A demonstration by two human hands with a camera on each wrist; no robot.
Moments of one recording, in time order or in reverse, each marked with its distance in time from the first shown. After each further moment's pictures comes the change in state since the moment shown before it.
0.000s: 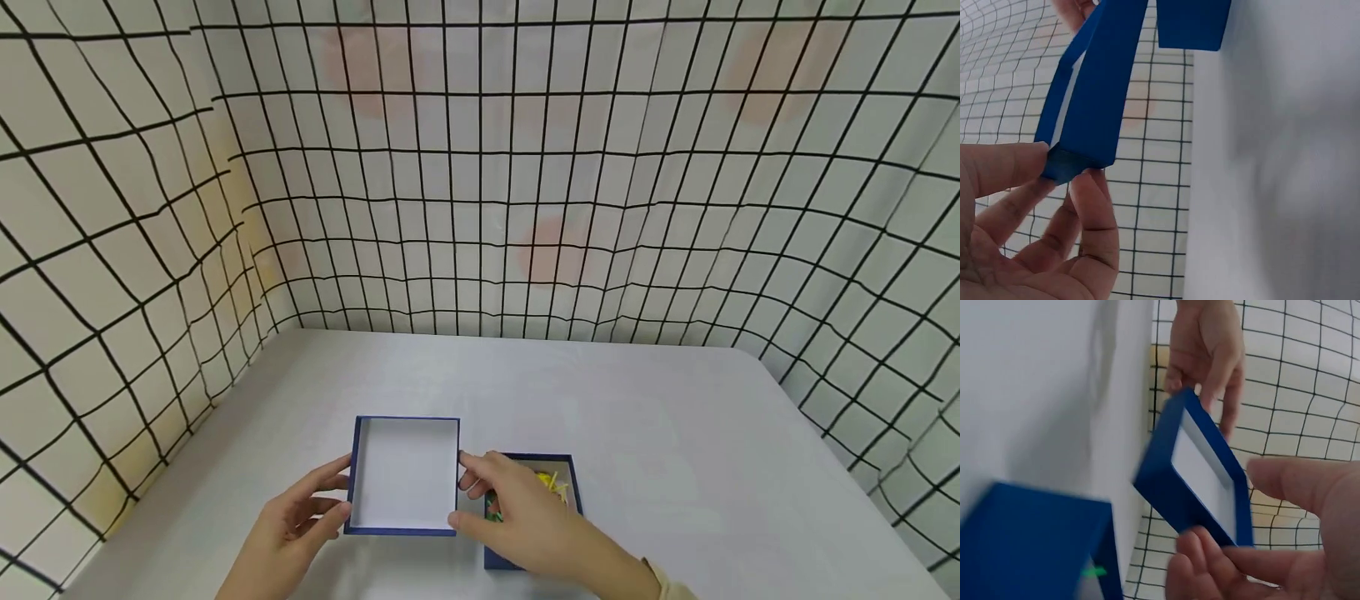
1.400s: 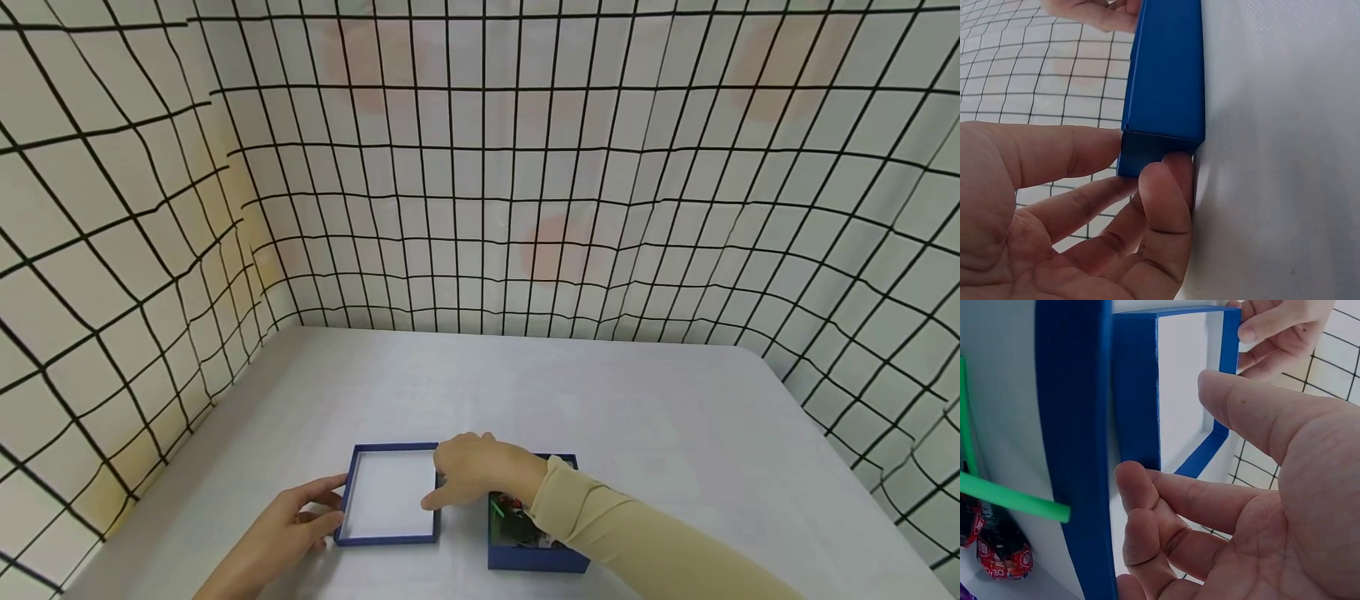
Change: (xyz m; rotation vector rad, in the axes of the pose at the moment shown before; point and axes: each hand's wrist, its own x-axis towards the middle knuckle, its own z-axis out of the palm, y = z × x) left_hand 0.040 -0.037 -0.011 0.088 -0.161 -0.270; right_hand 0.101 -0.003 0.021 -0.685 -0.378 0.227
